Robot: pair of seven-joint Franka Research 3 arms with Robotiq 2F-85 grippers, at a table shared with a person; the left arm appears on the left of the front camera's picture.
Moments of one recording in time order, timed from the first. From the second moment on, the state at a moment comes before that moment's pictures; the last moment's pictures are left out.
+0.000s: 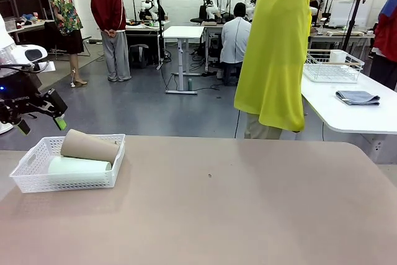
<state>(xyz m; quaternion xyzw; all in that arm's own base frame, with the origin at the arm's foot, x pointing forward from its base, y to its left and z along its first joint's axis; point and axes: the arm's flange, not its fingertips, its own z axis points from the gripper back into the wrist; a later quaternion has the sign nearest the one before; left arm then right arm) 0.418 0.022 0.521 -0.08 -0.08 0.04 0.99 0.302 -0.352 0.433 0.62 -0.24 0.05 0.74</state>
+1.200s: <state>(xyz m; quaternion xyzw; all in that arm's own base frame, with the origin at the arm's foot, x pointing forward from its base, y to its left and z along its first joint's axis) 0.334 0.231 0.513 -0.63 0.00 -0.03 0.78 0.302 -0.352 0.433 0.62 -0.24 0.05 0.74</state>
